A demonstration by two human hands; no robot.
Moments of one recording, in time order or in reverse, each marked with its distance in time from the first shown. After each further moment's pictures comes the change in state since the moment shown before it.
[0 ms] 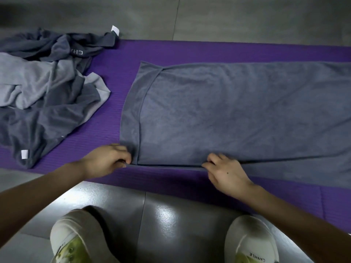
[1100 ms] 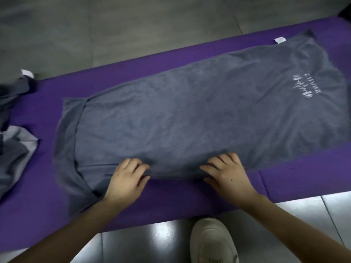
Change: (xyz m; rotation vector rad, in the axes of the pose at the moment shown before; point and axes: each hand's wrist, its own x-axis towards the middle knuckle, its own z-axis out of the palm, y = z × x) left_hand 0.149 0.161 0.045 0.176 0.451 0.189; right_hand -0.112 0.082 -0.040 -0.061 0.168 0.361
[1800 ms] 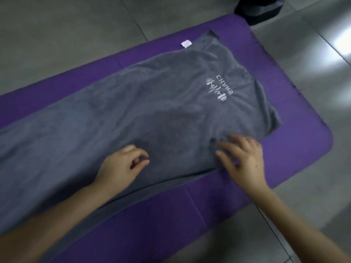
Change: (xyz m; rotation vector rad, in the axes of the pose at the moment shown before) left_hand 0.222 0.115 0.059 -0.356 -0.195 0.139; right_hand -0.067 0.183 -0.060 -0.017 0.329 0.657
